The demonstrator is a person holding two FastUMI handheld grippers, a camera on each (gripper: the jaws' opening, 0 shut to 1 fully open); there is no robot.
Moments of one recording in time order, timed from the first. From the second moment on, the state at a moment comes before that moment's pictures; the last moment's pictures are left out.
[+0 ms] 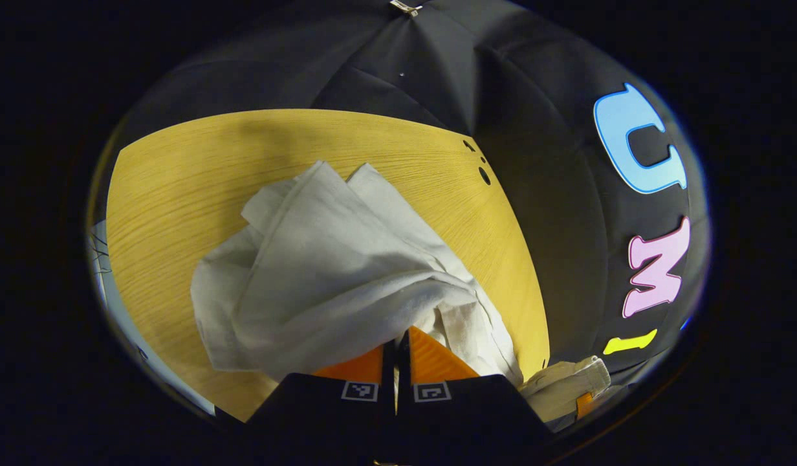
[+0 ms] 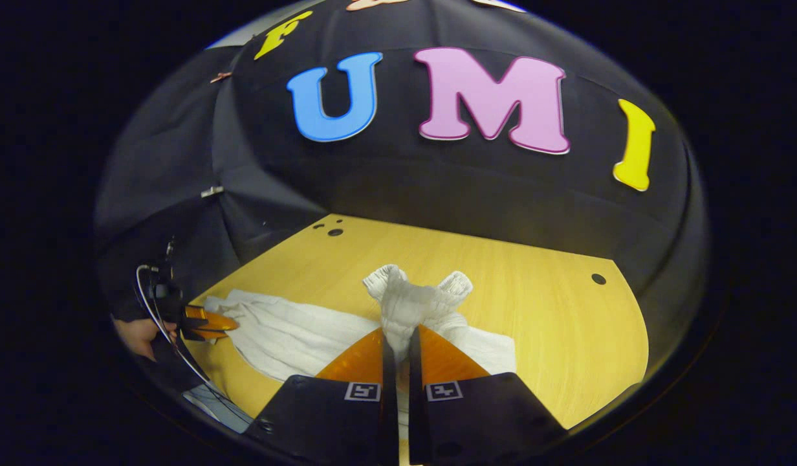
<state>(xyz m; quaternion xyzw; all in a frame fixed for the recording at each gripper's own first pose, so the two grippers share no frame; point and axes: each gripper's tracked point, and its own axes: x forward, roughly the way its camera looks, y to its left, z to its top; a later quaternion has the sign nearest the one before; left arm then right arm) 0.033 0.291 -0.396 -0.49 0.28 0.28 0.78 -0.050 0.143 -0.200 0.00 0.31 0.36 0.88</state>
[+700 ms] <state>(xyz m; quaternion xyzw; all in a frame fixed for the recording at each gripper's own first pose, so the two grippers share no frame) 0.033 0.292 -0.395 -0.49 0.28 0.28 0.78 -0.171 0.214 -0.268 0.11 0.52 0.44 0.72</state>
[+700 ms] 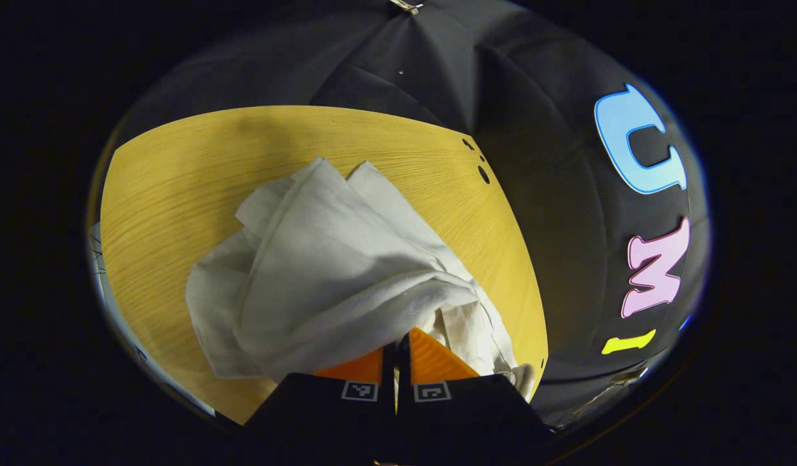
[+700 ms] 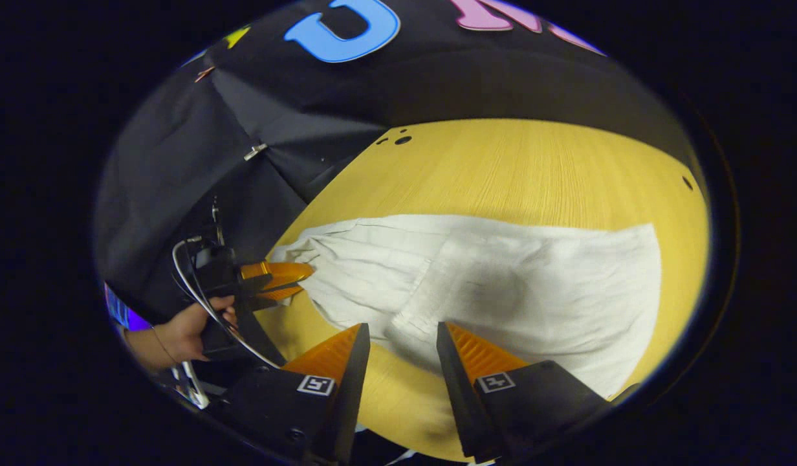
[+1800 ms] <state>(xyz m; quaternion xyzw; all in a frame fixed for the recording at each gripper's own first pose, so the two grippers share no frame) 0.112 0.198 -0.248 -0.31 0.24 0.11 0.91 -0.092 -0.061 -0.274 0.24 0.48 0.15 0.83</state>
